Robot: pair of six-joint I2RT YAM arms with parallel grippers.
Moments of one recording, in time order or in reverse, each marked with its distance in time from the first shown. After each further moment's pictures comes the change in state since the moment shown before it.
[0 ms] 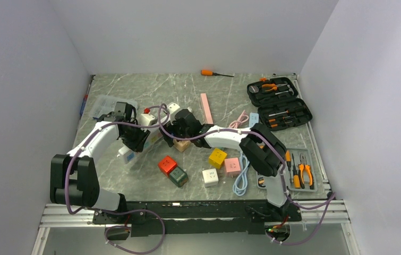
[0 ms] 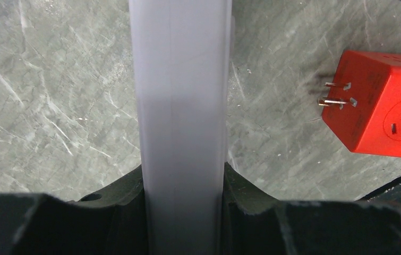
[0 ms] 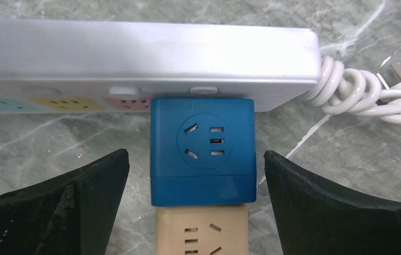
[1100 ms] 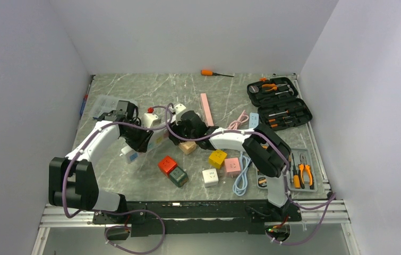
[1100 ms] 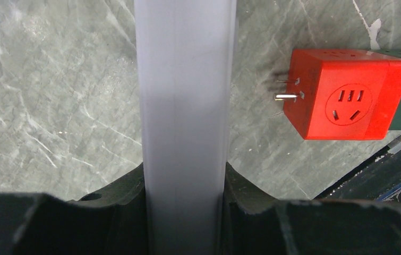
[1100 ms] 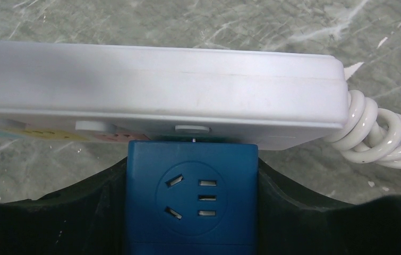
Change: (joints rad) left arm -0.025 -0.023 0.042 -0.079 0.062 0.011; right arm -0.023 -0.016 -0.085 0.087 -0.028 0.048
